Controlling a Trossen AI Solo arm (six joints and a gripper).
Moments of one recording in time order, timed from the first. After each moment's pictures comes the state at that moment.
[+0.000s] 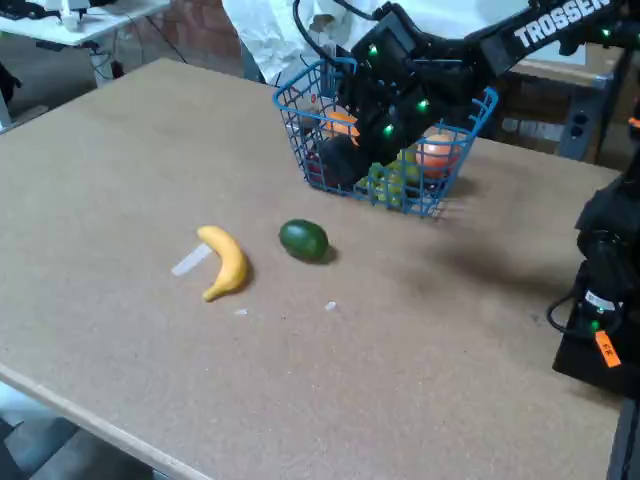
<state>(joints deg) -0.6 80.7 43.1 -7.0 -0.4 5.7</state>
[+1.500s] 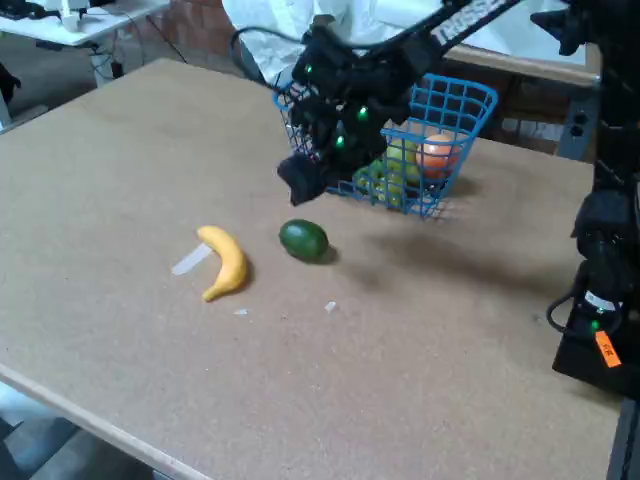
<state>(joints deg) 0.4 102.2 60.5 -16.8 1.4 7.7</state>
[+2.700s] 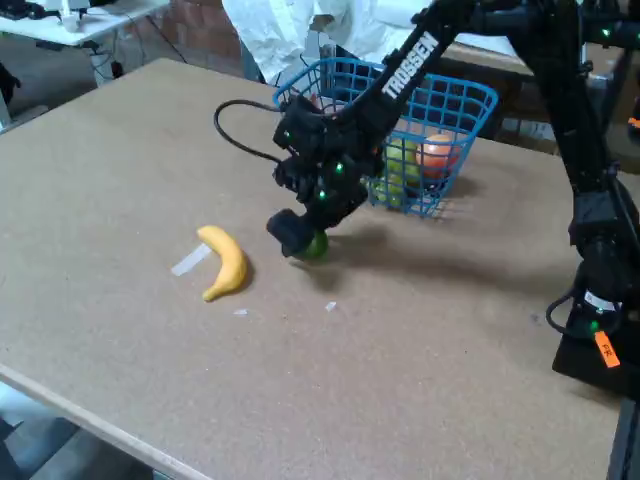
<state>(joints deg) 0.5 118.6 61.9 -5.3 -0.8 5.9</state>
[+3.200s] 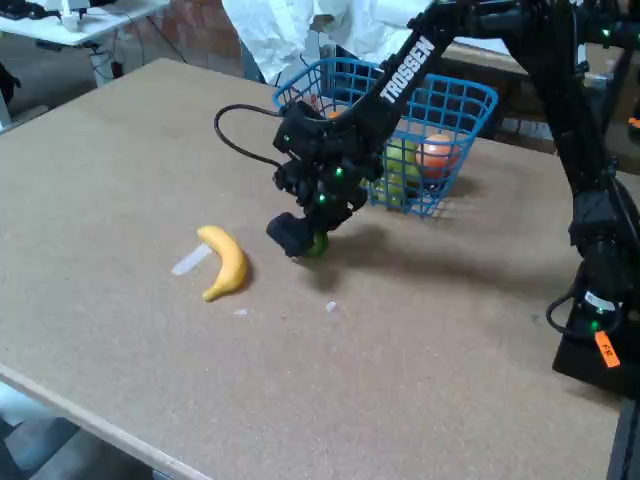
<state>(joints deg) 0.4 119.3 61.9 -4.4 -0.8 6.2</state>
